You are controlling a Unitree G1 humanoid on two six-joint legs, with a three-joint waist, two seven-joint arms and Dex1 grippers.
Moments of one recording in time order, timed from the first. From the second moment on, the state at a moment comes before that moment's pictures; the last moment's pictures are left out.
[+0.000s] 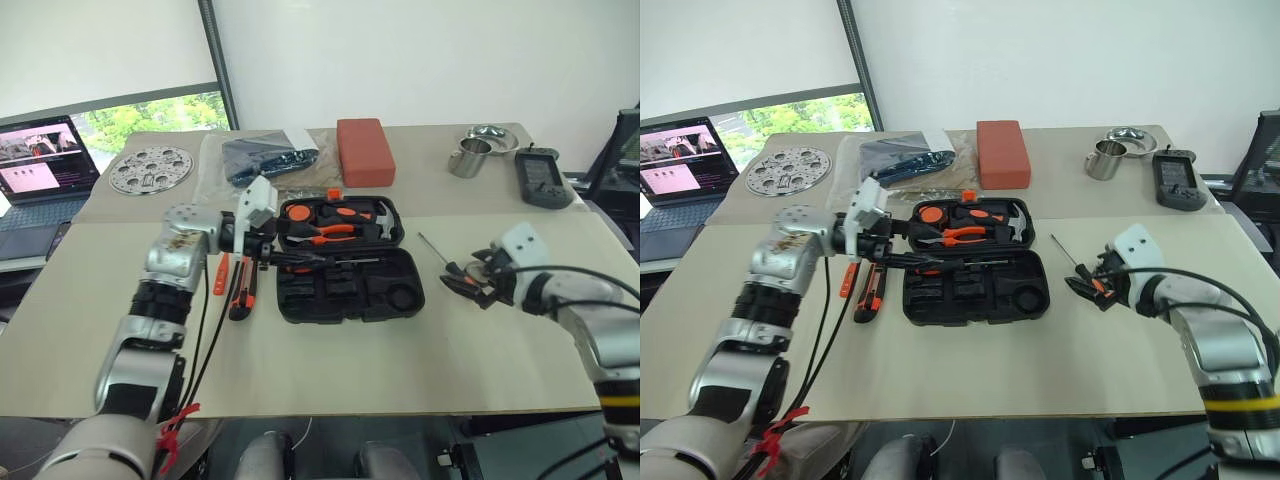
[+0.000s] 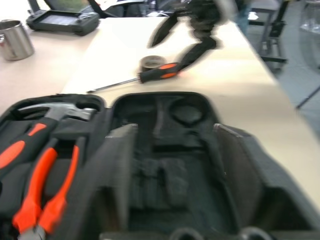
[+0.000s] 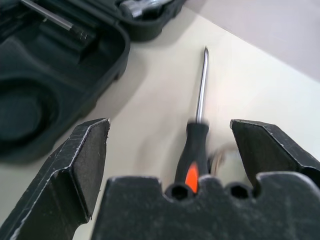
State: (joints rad) left arm -0.80 0.53 -0.07 0.31 -0.30 0.33 -1.50; right arm -0.42 -0.83 0.00 0.04 0.28 0.65 0.76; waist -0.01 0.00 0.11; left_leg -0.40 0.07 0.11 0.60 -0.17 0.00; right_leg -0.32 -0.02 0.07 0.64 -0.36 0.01
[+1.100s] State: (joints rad) left arm -0.70 0.69 -0.10 0.06 -0.42 0.37 -1.57; right arm -0.78 -0.77 0.19 0.59 0.04 0.65 0.96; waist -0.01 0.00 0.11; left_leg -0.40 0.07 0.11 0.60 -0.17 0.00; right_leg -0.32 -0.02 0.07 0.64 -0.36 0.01
